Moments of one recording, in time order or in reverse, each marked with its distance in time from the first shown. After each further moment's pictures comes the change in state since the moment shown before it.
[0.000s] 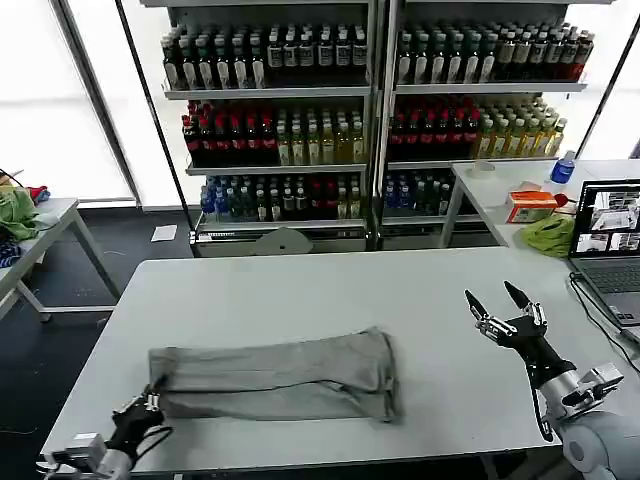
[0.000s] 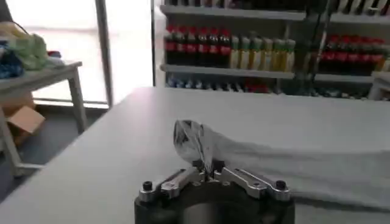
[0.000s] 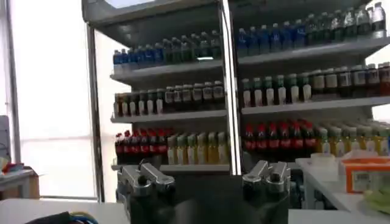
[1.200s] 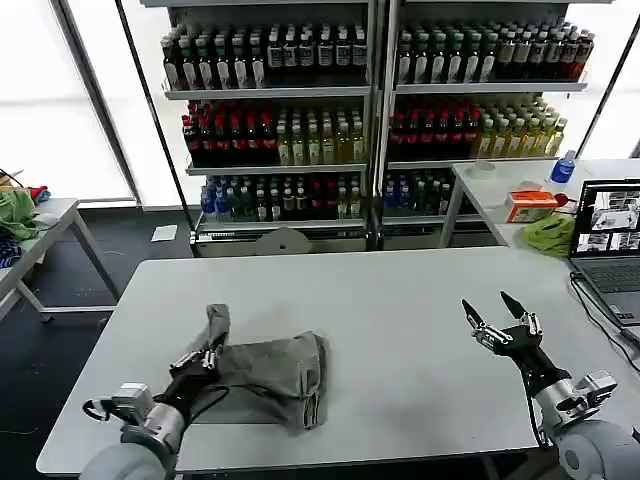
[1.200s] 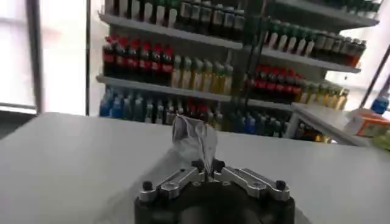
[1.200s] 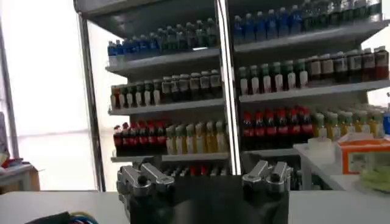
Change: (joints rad) left arm -0.168 0.188 0.396 -0.217 -0.307 0.125 -0.331; right arm -0.030 0.028 -0.001 0.011 -0.014 -0.027 0.014
